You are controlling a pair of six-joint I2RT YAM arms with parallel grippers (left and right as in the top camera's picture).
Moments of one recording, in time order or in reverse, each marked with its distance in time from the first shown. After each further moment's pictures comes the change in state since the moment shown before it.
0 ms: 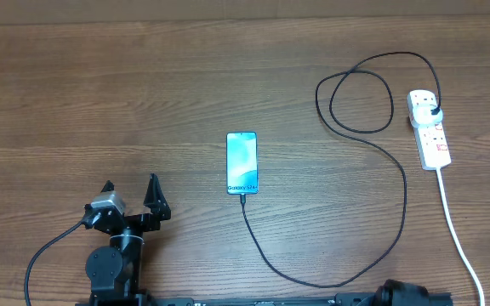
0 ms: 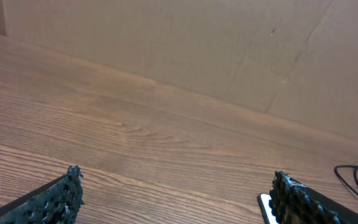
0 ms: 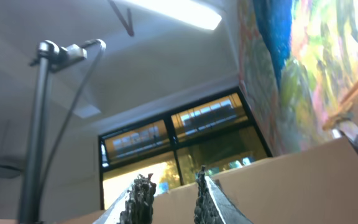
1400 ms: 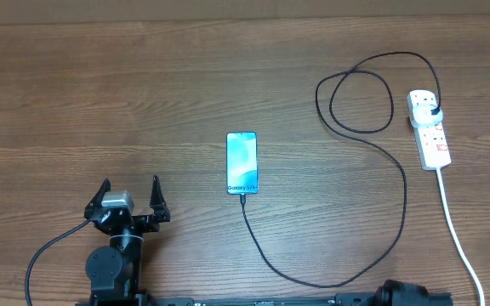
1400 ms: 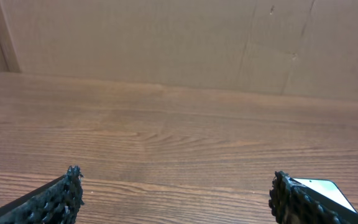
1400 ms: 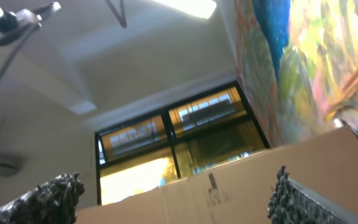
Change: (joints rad) left arm 0.000 0.000 0.000 0.000 0.000 0.216; right arm 0.011 -0.011 -0.364 0.345 0.007 -0.002
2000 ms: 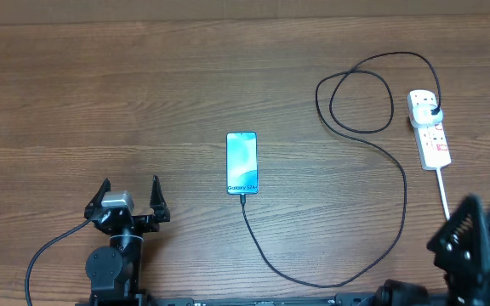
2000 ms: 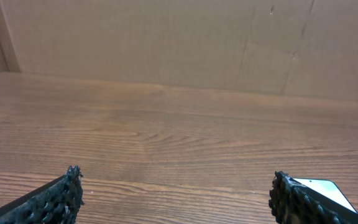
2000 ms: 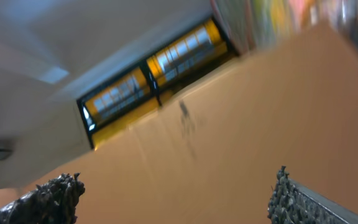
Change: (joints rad) left arm 0.000 0.000 0.000 0.000 0.000 0.000; right arm 0.000 0.000 -0.554 0.284 -0.043 0.158
